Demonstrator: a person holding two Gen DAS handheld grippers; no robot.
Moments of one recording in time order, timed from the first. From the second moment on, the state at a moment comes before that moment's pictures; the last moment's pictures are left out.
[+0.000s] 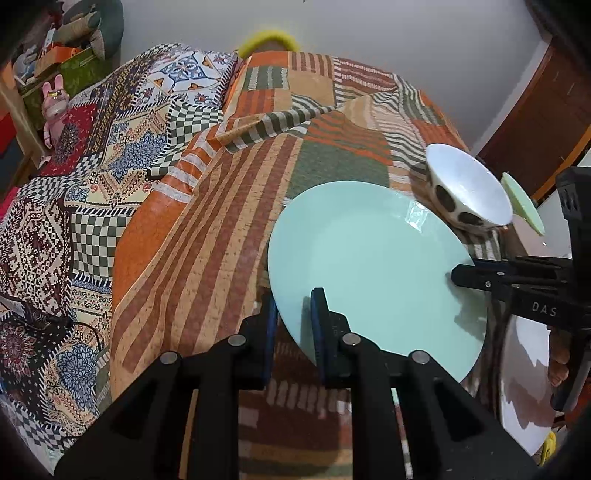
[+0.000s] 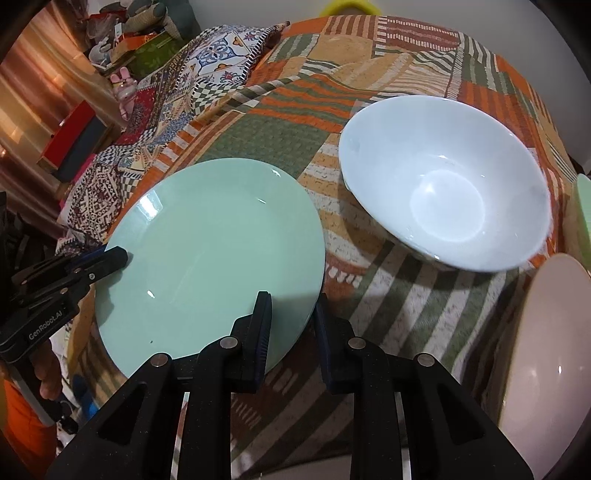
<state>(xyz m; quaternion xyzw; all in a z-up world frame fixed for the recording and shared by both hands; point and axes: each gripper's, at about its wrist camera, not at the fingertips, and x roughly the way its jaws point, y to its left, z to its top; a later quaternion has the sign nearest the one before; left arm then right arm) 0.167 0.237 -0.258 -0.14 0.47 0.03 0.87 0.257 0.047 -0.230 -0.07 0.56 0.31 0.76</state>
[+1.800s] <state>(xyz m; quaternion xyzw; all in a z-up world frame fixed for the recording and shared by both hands) 0.053 0.055 -0.156 -0.08 0.43 -0.07 0.90 0.115 -0.146 -0.136 0.03 0.45 0.26 0.85</state>
